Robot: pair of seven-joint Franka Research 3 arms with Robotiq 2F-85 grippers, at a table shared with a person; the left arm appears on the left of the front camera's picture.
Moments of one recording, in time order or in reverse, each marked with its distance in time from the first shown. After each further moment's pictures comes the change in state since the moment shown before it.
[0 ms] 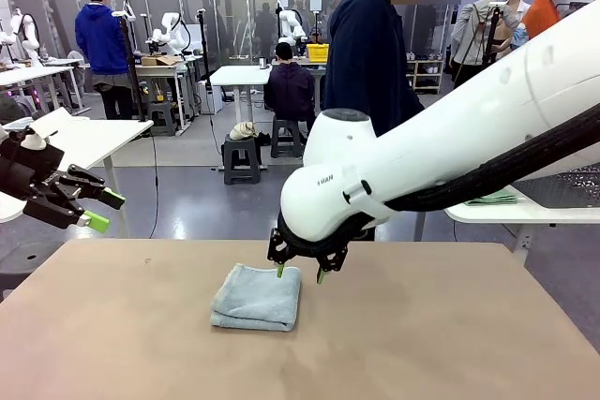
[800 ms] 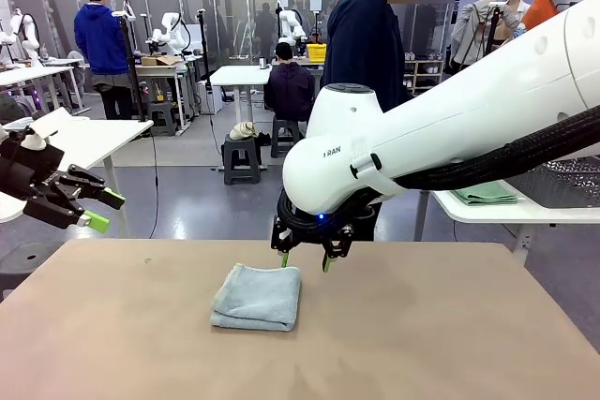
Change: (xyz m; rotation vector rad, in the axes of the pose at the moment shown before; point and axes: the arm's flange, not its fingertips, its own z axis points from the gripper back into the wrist) left arm 0.000 0.000 0.000 0.000 0.000 0.000; right arm -0.002 0.002 0.045 -0.021 0.032 0.056
